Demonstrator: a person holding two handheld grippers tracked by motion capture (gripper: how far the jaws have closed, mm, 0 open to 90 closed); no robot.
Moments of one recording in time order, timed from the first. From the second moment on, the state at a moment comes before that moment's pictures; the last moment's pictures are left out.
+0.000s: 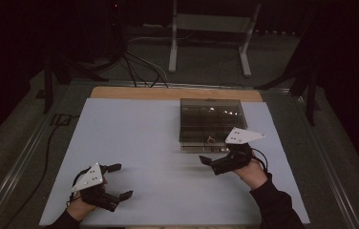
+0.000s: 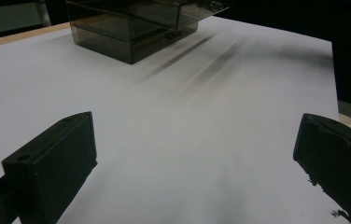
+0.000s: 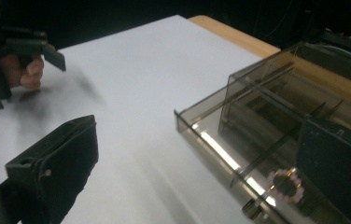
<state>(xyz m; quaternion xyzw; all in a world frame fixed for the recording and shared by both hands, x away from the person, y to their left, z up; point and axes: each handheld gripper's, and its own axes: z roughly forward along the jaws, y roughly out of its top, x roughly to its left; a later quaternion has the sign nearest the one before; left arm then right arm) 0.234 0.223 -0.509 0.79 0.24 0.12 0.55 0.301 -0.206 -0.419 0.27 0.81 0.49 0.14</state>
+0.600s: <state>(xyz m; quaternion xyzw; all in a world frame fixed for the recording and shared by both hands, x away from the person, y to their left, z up) 0.234 0.223 -0.509 0.79 0.24 0.12 0.55 0.285 -0.219 -0.449 0.27 0.82 0.48 0.13</state>
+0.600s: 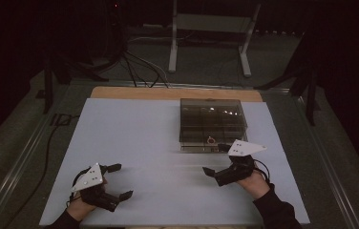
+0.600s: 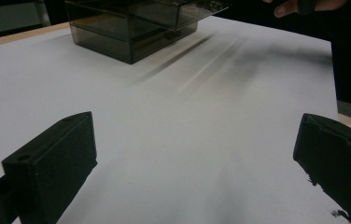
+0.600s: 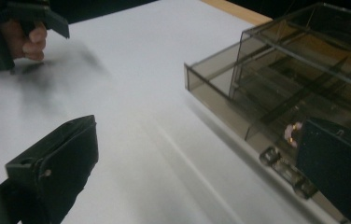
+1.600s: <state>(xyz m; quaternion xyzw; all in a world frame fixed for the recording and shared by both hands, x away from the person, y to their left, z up) 0.234 0.223 -0.509 0.79 0.24 0.12 0.55 0.265 -0.252 -0.496 0.33 0.82 0.44 0.13</state>
